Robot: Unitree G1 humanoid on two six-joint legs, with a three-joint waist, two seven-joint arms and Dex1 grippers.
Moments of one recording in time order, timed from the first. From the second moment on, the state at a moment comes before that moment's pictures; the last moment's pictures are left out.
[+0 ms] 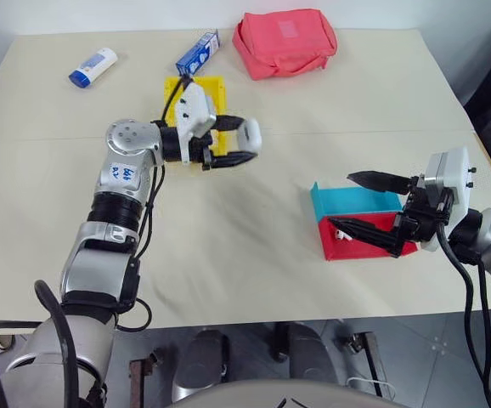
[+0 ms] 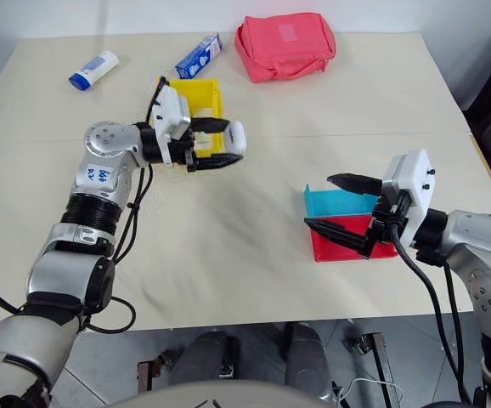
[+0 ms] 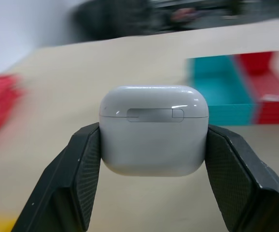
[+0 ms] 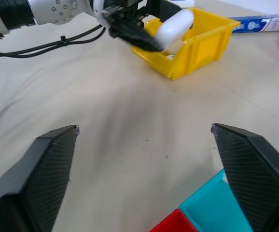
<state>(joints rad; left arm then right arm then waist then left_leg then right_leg) -1.01 0.38 -0.03 0.79 -0.14 -0.09 -1.00 -0.14 -0.83 -0.29 -0.50 0.76 0.63 0.88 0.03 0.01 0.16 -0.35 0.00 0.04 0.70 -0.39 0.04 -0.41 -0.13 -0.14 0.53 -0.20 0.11</state>
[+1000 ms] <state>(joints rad) -0.62 0.64 0.11 0.26 -0.36 0.09 -1.11 -0.13 -0.91 -0.33 -0.31 0.70 0.48 1.09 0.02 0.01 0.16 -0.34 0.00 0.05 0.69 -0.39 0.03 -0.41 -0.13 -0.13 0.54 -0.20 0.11</state>
